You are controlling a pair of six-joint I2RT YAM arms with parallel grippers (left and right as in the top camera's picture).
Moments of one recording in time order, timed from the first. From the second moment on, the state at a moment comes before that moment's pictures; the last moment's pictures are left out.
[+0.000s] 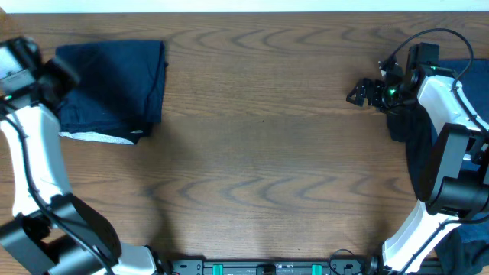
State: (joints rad) left arm 0.46 1.66 1.42 -0.51 0.15 -0.29; right arm -0.19 2.02 1.44 -0.75 -0.42 0.04
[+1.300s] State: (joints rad) left arm 0.39 1.66 1.42 -0.51 0.15 -0.30; right arm -0.15 1.84 1.42 -0.76 -0.40 0.04
